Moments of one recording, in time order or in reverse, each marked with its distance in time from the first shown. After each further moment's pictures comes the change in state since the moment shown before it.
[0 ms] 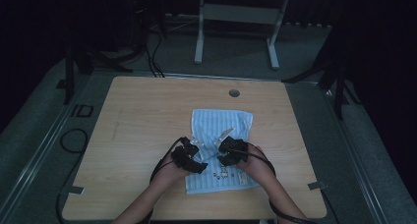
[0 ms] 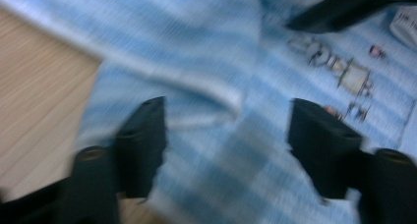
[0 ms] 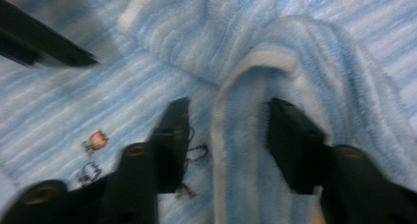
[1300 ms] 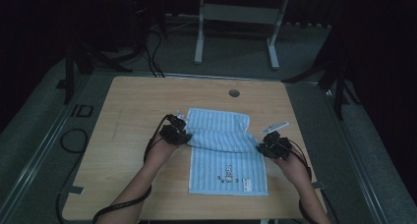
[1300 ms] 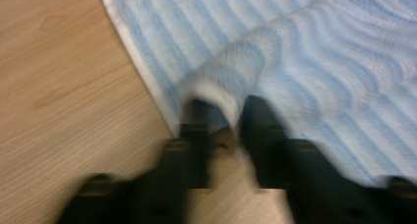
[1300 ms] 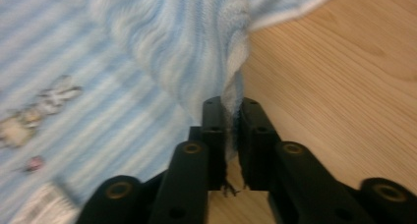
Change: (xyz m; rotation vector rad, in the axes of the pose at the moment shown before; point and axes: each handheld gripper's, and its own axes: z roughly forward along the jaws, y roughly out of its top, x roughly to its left) left arm 0.070 0.025 -0.020 -0.033 0.146 -0.138; right arm -0.071 -0.093 -0.051 -0.078 -0.063 0.309
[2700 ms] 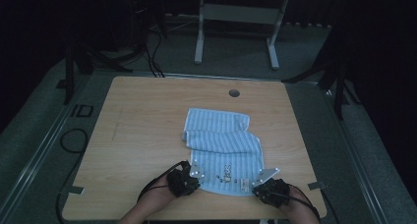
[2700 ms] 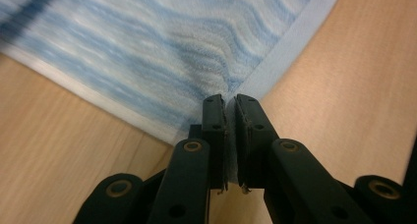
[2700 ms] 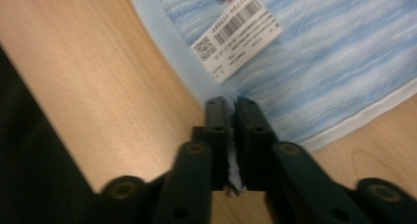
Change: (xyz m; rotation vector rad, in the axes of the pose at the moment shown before) left arm -0.107 -0.086 -0.039 0.089 -0.181 0.421; right arm 0.098 -0.075 -0.023 0.107 0.105 -0.253
